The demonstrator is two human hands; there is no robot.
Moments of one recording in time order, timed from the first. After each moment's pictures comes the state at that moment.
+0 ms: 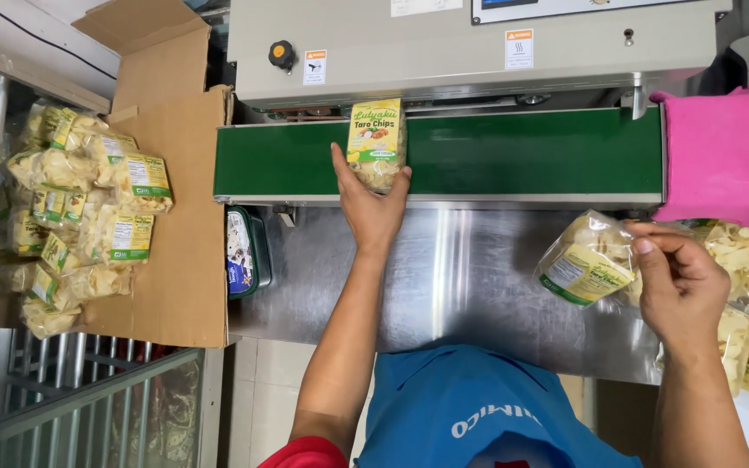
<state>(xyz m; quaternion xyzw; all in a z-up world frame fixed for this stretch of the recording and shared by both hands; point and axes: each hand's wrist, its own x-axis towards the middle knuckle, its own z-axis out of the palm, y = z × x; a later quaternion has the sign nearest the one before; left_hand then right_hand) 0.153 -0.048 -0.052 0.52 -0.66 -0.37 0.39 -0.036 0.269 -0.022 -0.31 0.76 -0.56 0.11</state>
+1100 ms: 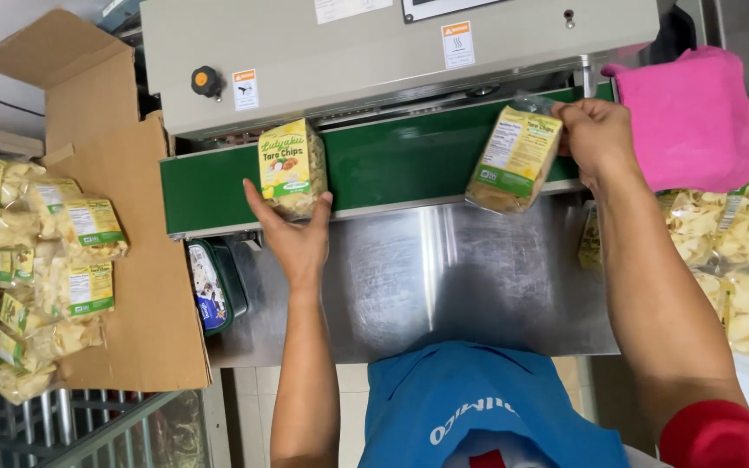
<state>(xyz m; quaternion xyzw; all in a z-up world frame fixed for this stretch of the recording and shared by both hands) 0.190 -0.078 -0.057 0.51 -0.66 -0.39 0.39 -0.162 0.119 -0.082 -0.03 0.77 -0.56 0.29</state>
